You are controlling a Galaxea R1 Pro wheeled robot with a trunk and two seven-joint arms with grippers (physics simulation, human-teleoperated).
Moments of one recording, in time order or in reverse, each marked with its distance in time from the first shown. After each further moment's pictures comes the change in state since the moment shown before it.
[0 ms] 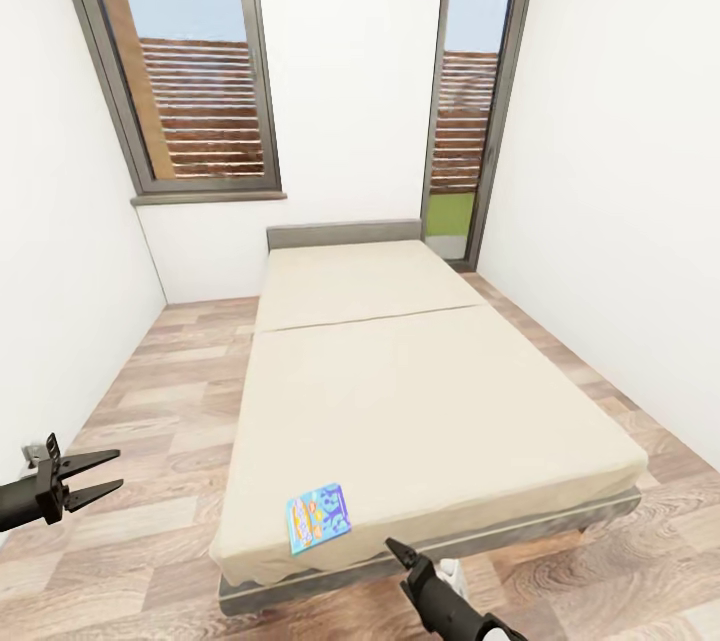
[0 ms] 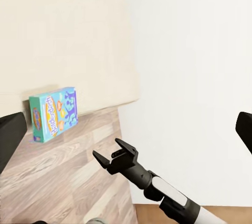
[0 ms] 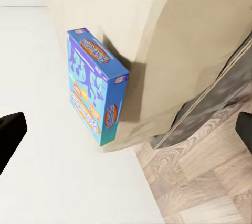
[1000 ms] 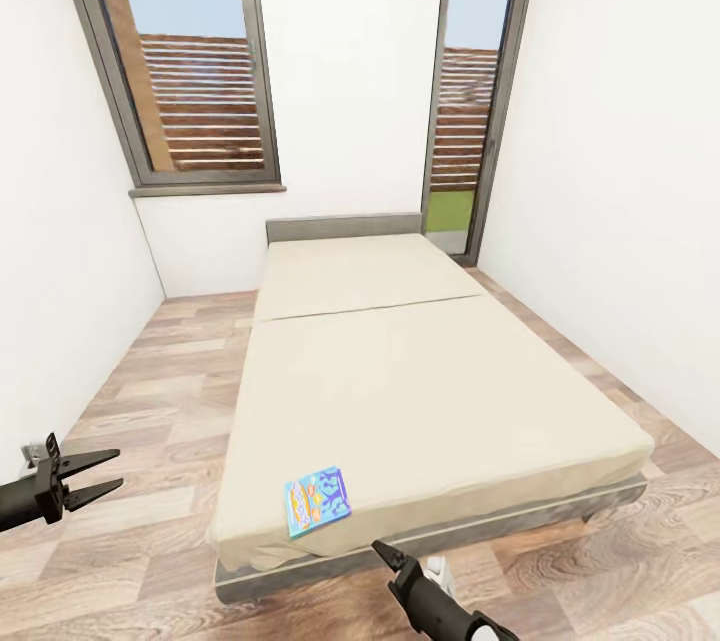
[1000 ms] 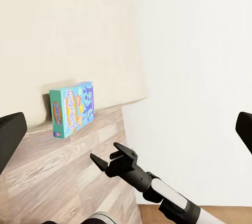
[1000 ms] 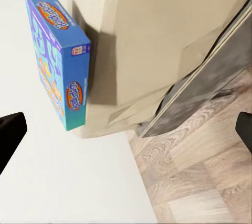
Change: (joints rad) left arm 0.000 -0.001 0.005 0.000 0.001 0.000 0.000; right arm 0.000 0.014 0.068 -0.009 0.003 -0.001 0.011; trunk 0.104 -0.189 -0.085
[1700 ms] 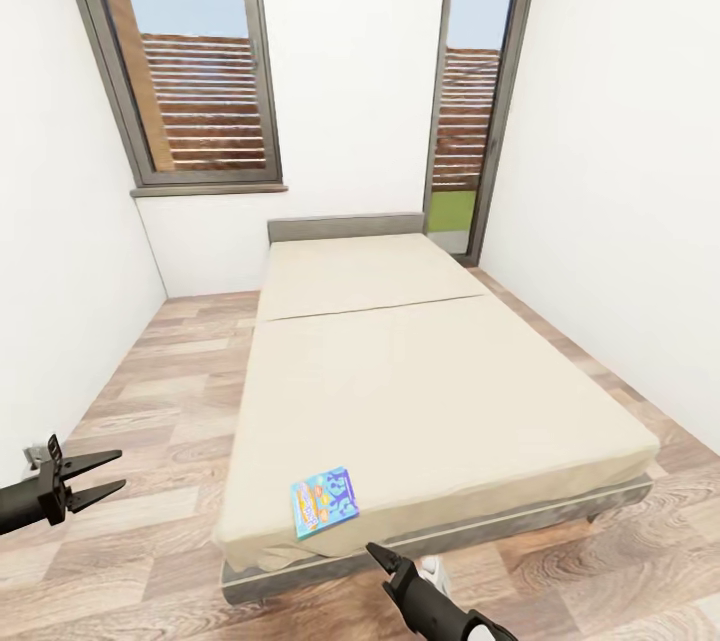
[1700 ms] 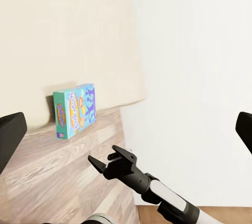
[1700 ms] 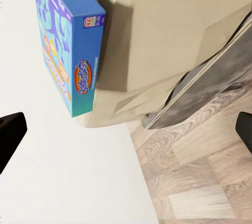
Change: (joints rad) left arm 0.001 -0.009 0.001 0.010 0.006 -0.007 0.001; right arm 0.000 0.001 0.040 -0.005 0.003 0.000 0.015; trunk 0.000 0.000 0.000
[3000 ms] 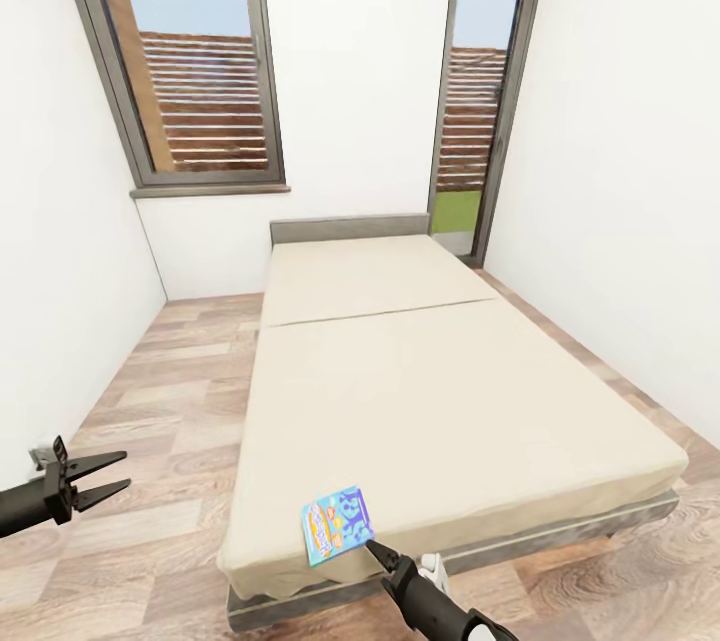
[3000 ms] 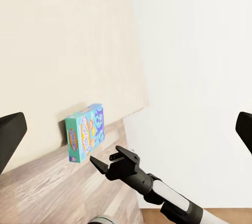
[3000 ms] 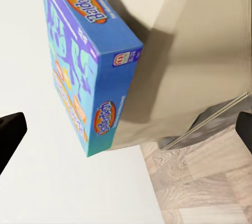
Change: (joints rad) left arm 0.000 -0.017 0.000 0.001 0.000 -0.032 0.001; right arm 0.000 -0.001 0.000 -0.001 -0.001 0.001 0.030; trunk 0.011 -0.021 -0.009
